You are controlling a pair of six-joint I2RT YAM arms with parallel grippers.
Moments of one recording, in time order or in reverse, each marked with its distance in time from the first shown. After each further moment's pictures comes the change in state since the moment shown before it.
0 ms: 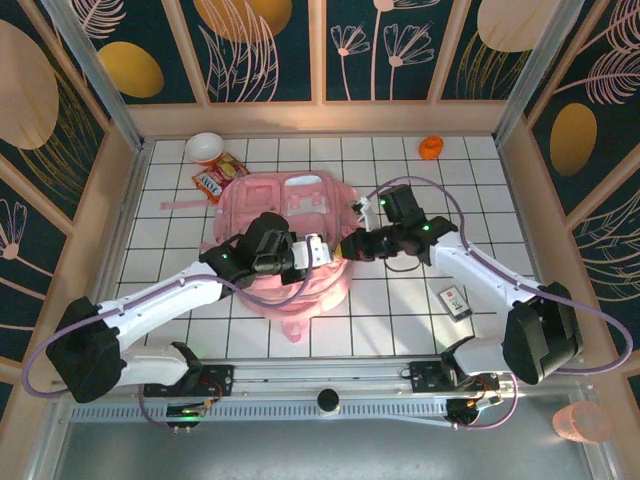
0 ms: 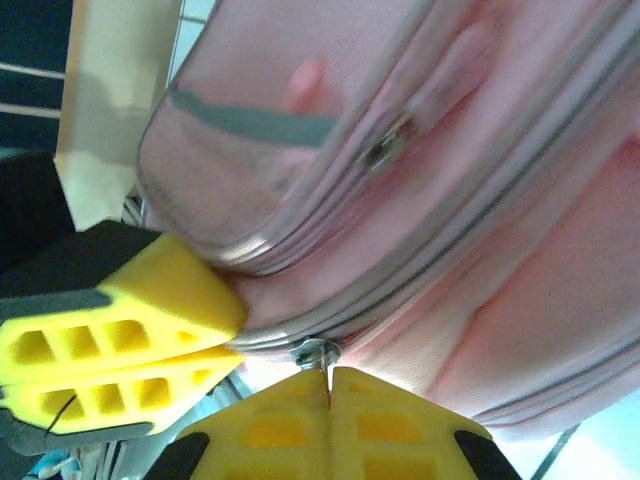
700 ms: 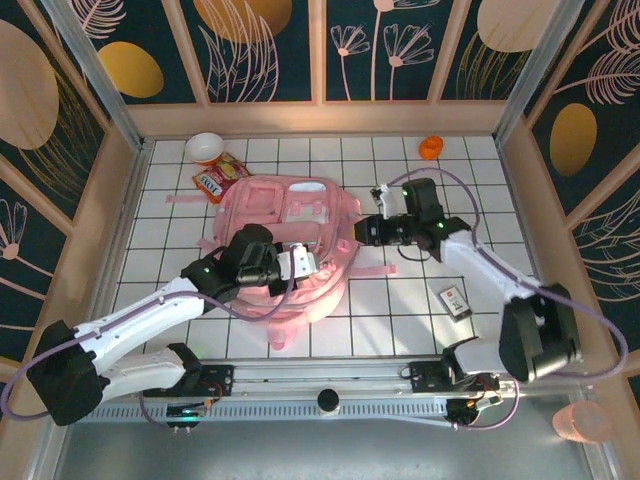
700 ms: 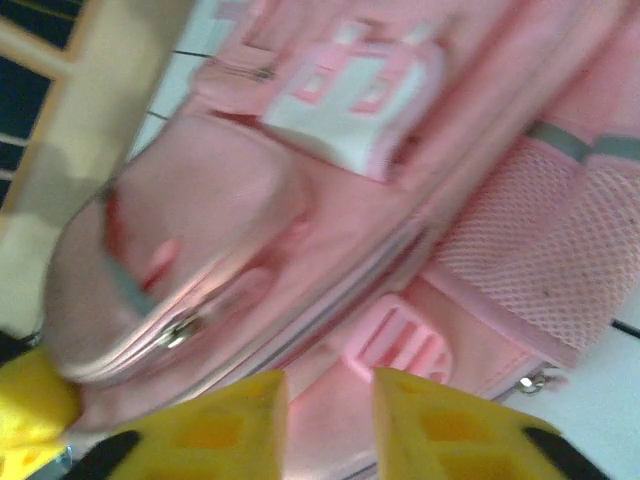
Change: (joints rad) left arm 0.001 -0.151 -0.107 -0.026 0.026 -0.061; right arm -0.129 -0.046 -0.092 0.203 0.013 -0.179
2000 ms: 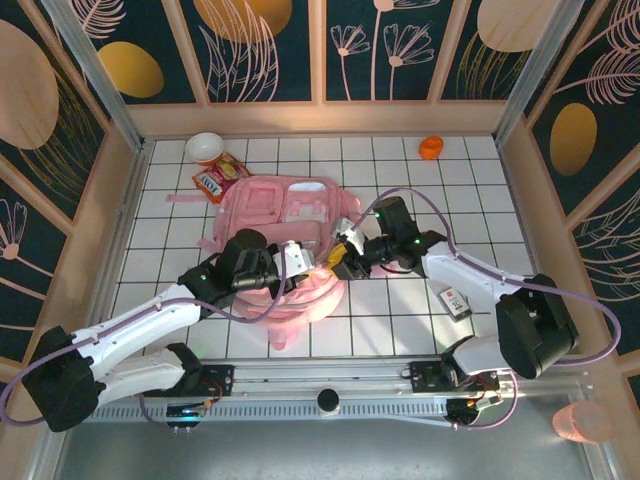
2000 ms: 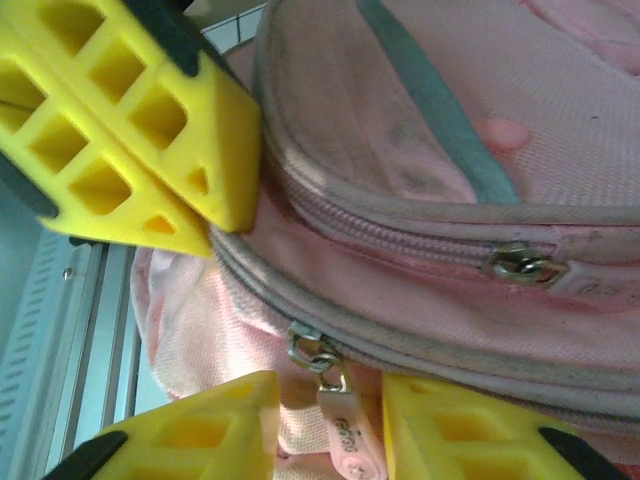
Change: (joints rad) left arm 0.005 -0.037 -0.070 0.113 0.009 -0.118; right arm 0.198 0.079 -0.050 0.065 -0.163 -0.606
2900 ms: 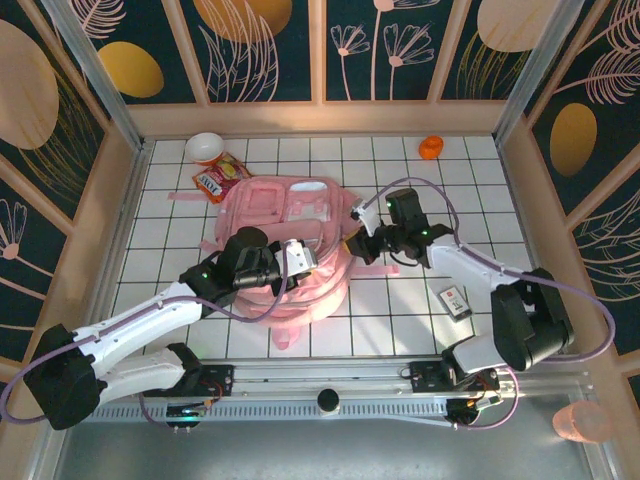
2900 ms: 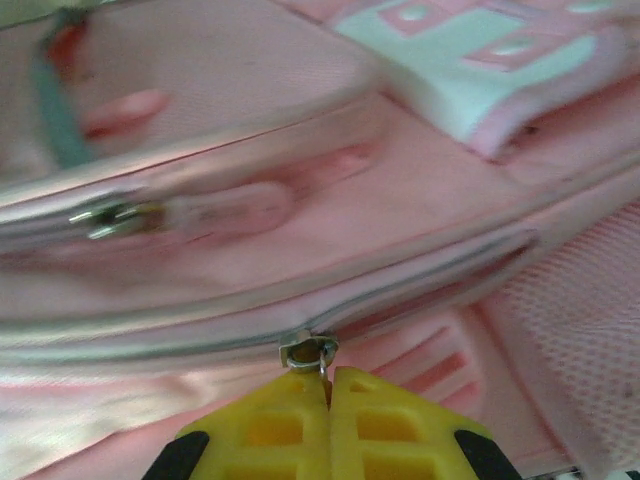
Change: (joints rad) left arm 0.000 0.013 0.019 0.013 0.016 0.023; right arm -0.124 0.054 0.021 0.026 0.234 0.197
